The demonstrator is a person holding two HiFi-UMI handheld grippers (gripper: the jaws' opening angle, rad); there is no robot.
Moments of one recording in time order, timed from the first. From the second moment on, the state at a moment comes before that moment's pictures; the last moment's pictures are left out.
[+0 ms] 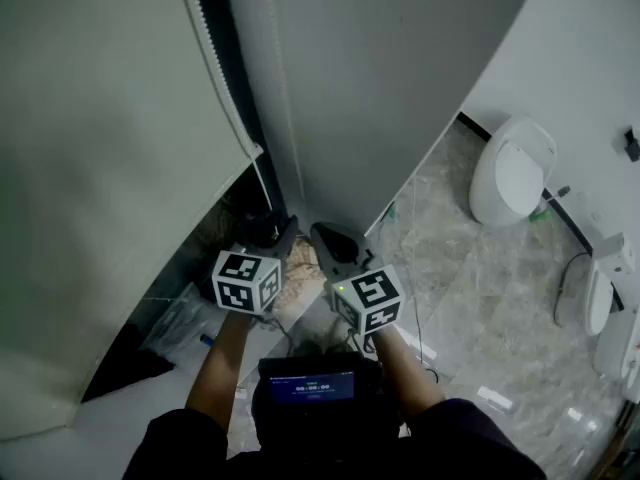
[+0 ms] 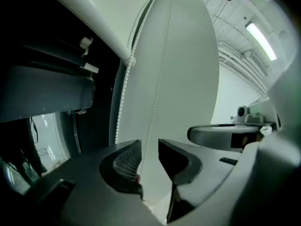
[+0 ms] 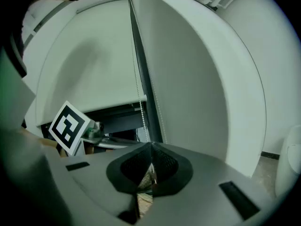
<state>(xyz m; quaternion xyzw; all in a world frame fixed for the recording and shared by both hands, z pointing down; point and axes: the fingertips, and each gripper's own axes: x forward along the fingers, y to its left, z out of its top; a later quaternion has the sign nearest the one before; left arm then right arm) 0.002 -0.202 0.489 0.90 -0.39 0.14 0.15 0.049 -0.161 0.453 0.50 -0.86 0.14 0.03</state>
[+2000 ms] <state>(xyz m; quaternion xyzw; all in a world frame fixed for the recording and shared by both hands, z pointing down) -0.032 -0.151 0.493 0.90 -0.40 0.15 0.10 -0.037 -0.149 0.398 0.38 -0.91 0.02 0.15</state>
